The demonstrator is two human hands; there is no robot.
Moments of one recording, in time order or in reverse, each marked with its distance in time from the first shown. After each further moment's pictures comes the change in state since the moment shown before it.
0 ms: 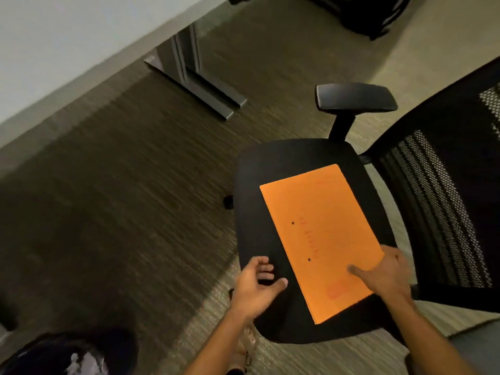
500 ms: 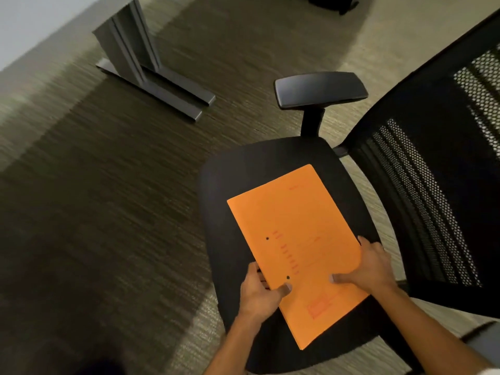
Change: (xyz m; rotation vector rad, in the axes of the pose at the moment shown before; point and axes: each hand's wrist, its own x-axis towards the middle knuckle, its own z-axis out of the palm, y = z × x) left_hand 0.065 0.014 0.066 0.072 0.012 -0.159; right_hand 0.062 0.014 0.001 -0.109 -0.177 -0.114
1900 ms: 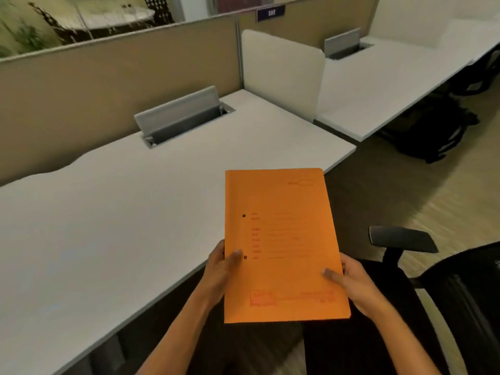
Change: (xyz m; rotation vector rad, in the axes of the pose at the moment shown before) left_hand -0.289 0.195 -0.348 -0.436 0.179 0.577; right_hand -0.244 -0.316 -0.205 0.936 -0.506 -0.662
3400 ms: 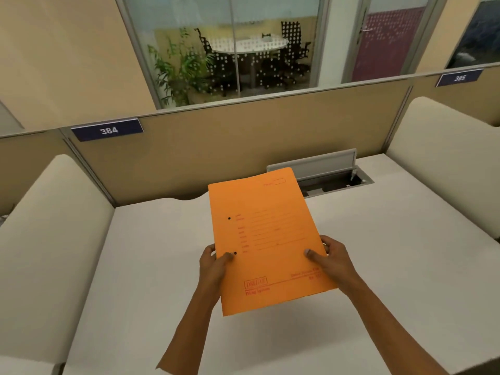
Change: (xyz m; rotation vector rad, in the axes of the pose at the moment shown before) left_hand 0.108 0.191 -0.344 -0.174 0.809 0.012; right_hand 0.302 -0.245 0.378 -0.349 -0.257 -0.301
